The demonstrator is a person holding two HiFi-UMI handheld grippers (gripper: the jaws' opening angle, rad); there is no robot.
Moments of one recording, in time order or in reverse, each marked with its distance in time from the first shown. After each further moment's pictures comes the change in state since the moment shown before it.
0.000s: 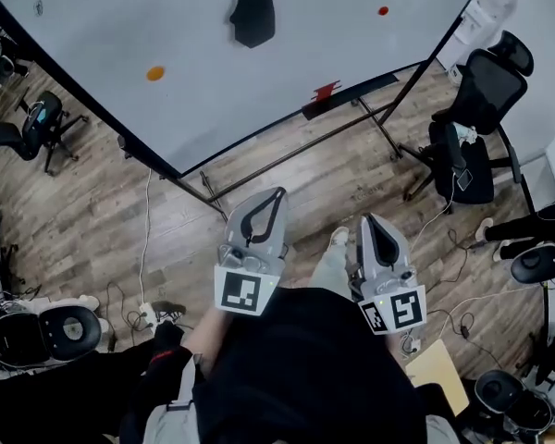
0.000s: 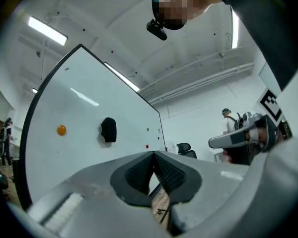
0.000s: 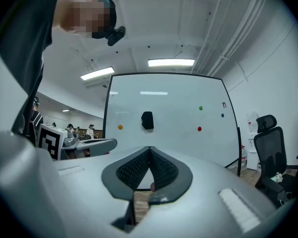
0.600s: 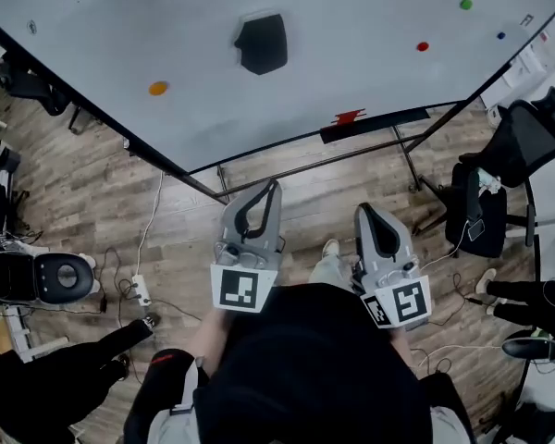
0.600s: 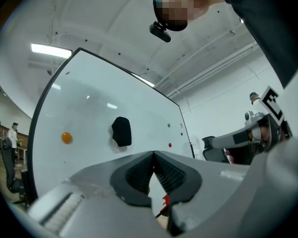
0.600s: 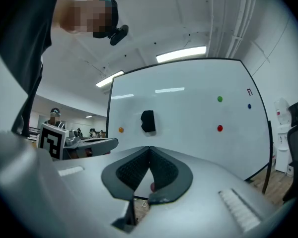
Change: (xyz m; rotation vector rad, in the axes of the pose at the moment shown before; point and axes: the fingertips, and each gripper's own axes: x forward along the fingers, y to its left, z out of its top) left arm 0.080 0.039 0.007 0.054 0.055 0.279; right arm 0.099 -0.070 0.020 0.029 0.018 0.282
